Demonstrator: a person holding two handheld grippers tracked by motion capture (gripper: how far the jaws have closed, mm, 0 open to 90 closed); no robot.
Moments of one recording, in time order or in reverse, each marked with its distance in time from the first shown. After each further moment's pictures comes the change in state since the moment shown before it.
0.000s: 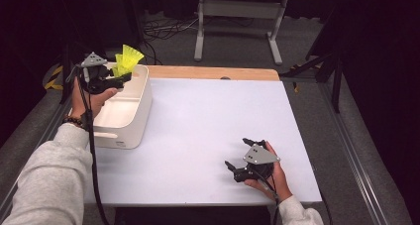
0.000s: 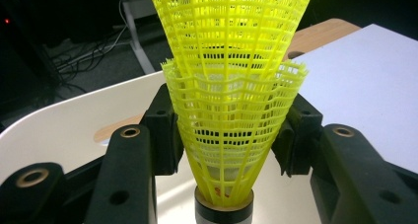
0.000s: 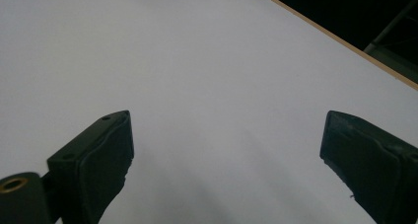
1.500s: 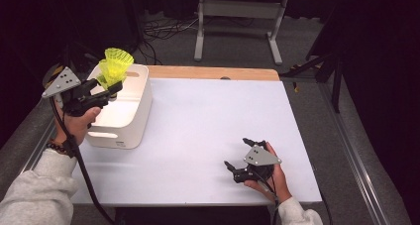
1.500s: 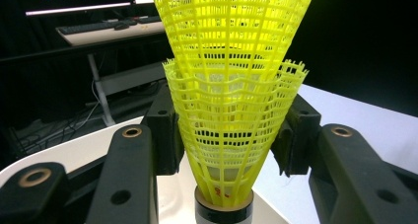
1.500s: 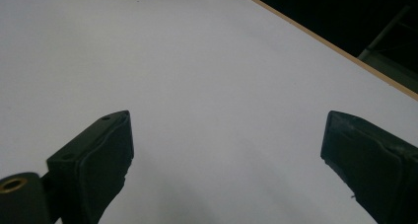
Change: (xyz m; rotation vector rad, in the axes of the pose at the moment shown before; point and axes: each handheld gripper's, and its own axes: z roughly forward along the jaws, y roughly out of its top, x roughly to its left) left arm -0.037 -0.020 -0.080 -0.313 -0.137 0.080; right arm 0.003 0.004 -0.005 -0.027 -0.012 0.003
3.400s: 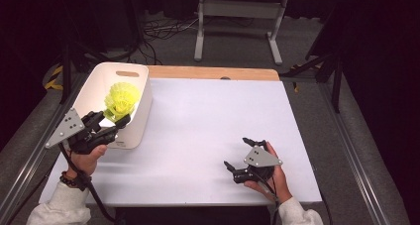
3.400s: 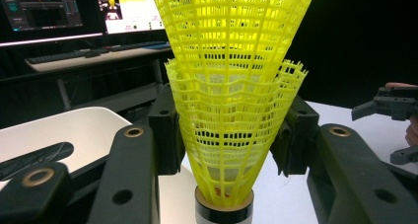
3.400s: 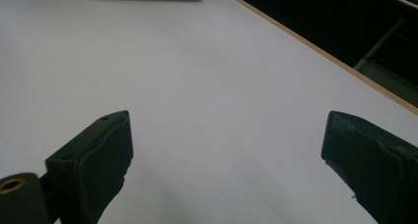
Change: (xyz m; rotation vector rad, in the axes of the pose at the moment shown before) left arm -0.059 -0.056 -0.033 -0.123 -0.094 0.050; right arm 0.002 0.005 -0.004 -0.027 -0.003 -0.019
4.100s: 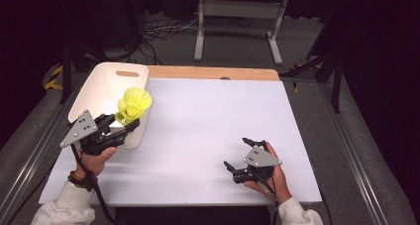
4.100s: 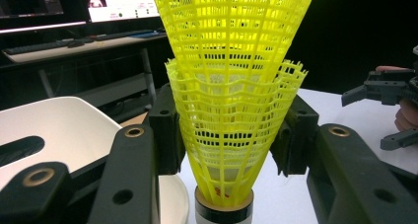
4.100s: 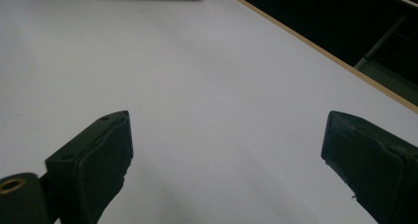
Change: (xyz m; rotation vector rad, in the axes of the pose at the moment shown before) left arm -0.009 -0.009 0.016 0.040 -0.042 0.013; right arm 0.000 -0.001 0.001 0.001 0.000 0.002
